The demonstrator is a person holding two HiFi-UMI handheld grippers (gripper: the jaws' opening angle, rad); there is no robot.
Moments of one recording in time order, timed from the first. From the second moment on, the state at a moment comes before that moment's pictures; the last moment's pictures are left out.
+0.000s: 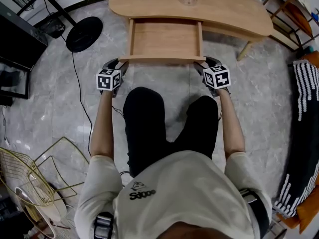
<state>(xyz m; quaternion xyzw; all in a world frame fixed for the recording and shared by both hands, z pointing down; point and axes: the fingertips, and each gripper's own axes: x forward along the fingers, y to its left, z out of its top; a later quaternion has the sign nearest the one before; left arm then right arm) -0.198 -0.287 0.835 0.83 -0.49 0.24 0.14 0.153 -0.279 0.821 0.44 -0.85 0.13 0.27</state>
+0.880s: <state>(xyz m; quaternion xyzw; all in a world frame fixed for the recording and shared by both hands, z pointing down) -0.199 -0.292 0.673 0.83 -0.52 0.20 -0.03 0.226 -0.286 0.681 0.55 -0.79 -0.04 0.26</state>
